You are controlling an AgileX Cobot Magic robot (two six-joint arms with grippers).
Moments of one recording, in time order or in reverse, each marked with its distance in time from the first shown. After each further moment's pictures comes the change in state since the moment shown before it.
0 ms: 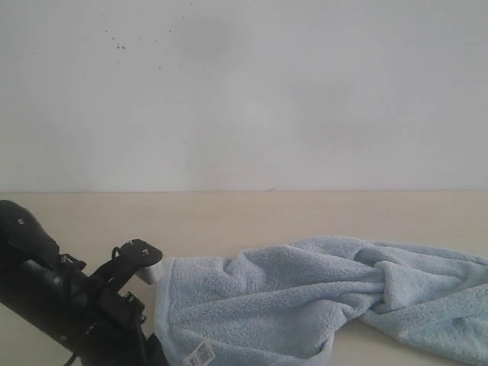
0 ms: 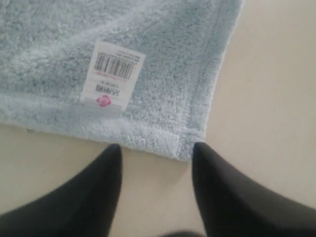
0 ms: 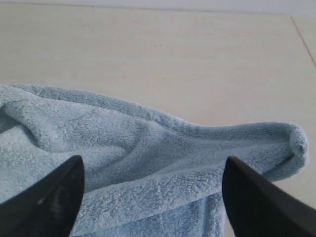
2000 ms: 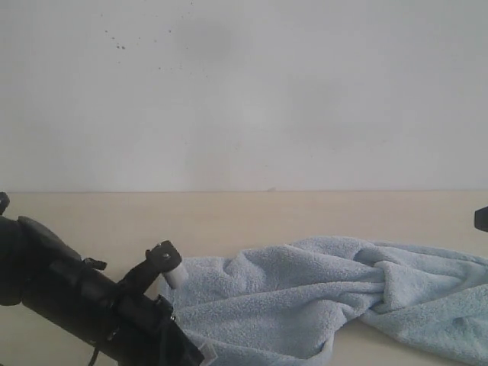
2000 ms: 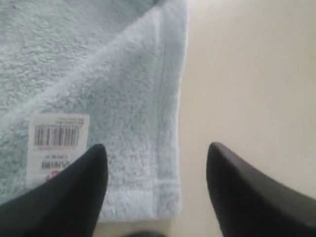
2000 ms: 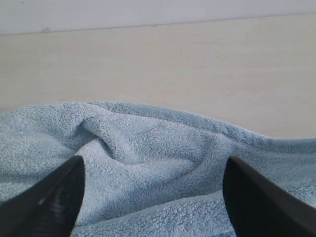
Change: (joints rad) left arm 0.000 0.125 -0.039 -0.292 0.100 0.478; right arm 0.000 -0.002 0.000 0.111 -0.193 -0.005
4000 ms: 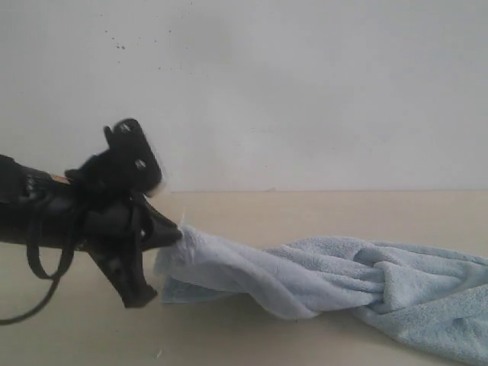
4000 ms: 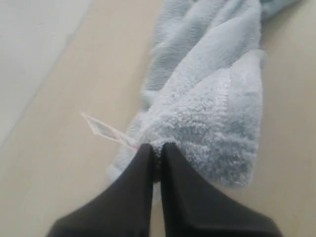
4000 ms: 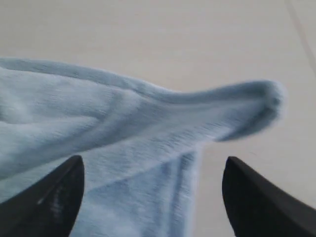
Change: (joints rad) left arm -0.116 -0.435 -0.004 0.522 -0.500 -0.352; right arm 0.000 -0.002 0.067 -0.109 0.289 0.012
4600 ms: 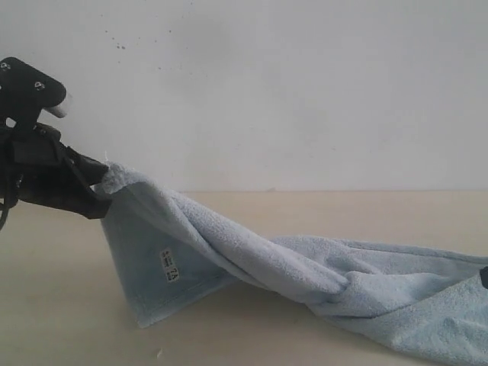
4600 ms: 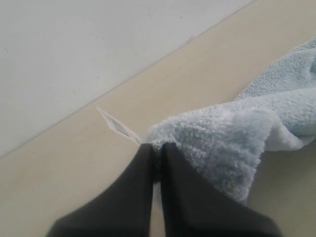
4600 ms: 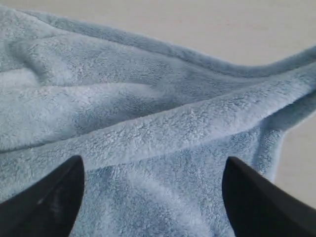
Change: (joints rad) left arm 0.195 -0.080 0.002 -0.010 -0.119 -0.269; right arm -0.002 0.044 0.028 0.002 -0.216 -0.104
